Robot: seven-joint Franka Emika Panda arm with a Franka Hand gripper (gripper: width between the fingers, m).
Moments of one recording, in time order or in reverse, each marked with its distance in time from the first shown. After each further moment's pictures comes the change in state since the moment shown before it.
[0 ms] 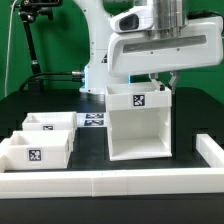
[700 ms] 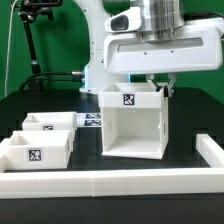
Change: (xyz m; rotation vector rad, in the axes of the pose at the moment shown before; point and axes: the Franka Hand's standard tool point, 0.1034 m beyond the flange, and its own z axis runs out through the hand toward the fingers) arm 0.009 0.004 0.000 0.012 0.006 0.364
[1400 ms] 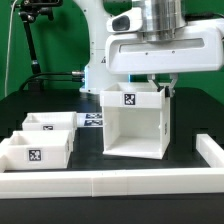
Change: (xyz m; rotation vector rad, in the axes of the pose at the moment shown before) arm 0.000 0.000 0.000 0.000 0.000 -0.011
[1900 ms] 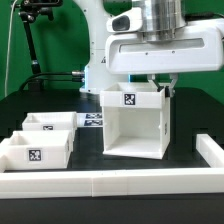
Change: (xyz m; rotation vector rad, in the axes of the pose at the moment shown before) arm 0.000 0.000 0.000 0.000 0.000 0.000
